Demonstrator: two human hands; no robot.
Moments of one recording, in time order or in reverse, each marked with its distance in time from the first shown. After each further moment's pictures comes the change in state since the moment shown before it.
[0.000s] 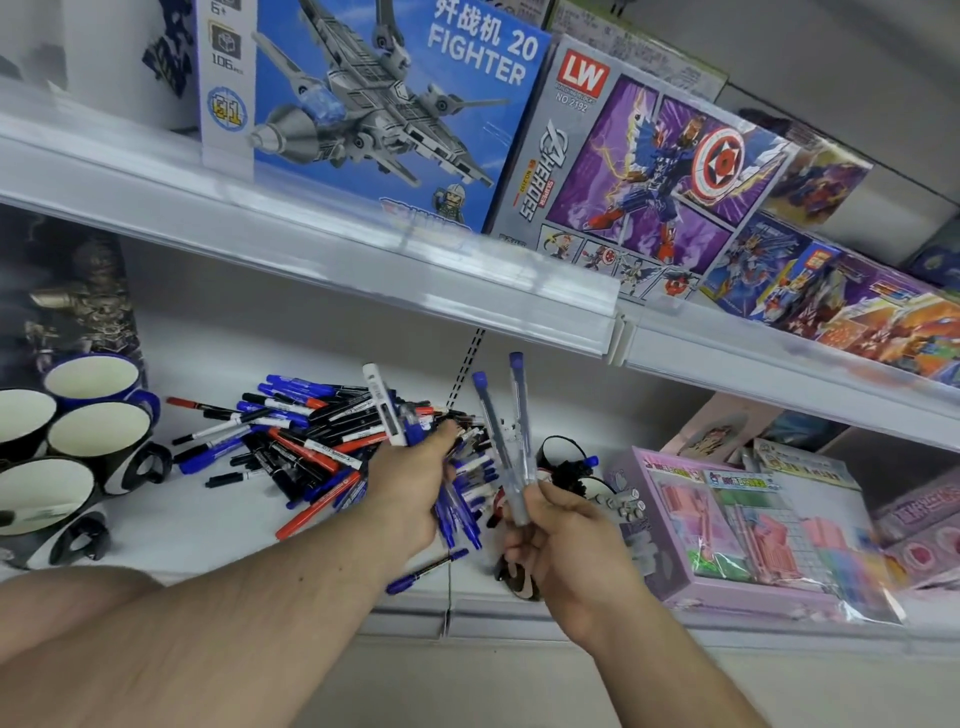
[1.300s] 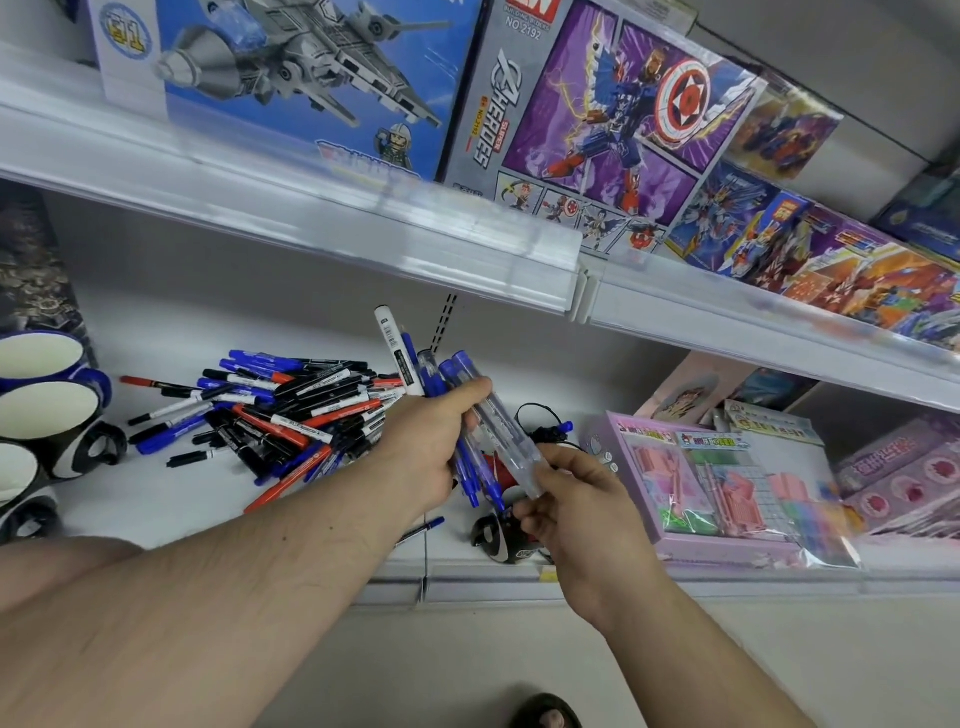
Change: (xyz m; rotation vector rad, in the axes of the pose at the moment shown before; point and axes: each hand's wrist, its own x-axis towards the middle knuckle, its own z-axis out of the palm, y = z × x) left_hand -0.014 -0.003 0.038 -0.004 -0.185 0.003; right_hand -0.018 -0.015 -0.021 -0.059 0.189 -0.046
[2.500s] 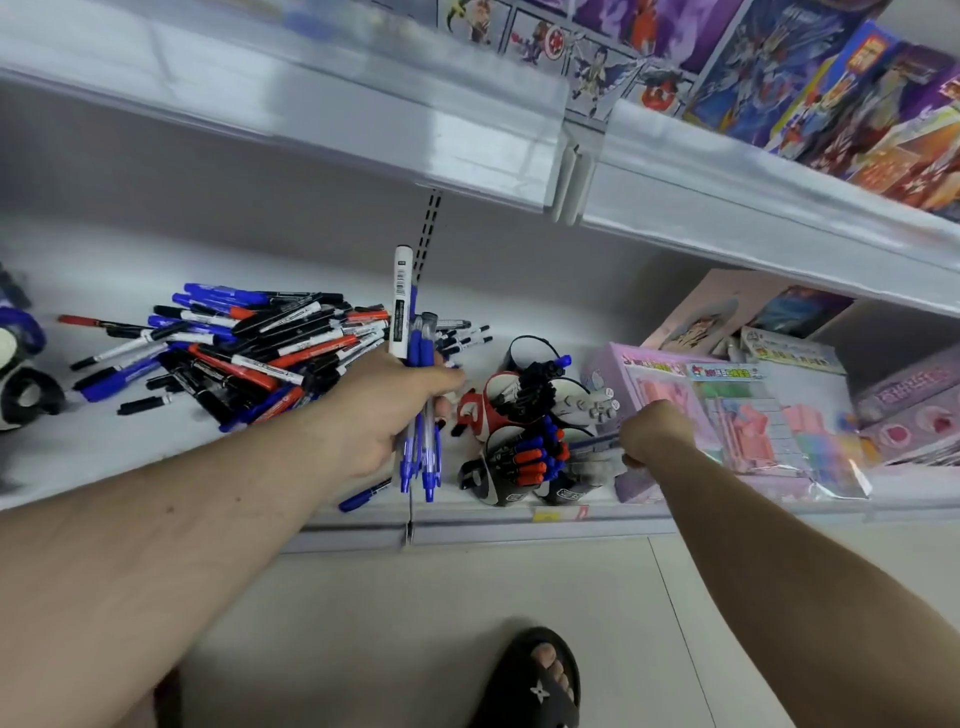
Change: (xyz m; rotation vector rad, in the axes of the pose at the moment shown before) left_hand 0.029 -0.022 -0.012 0.427 -0.071 -0.014; right_hand 0.195 0.035 -0.143 -1.303 0.369 0.179
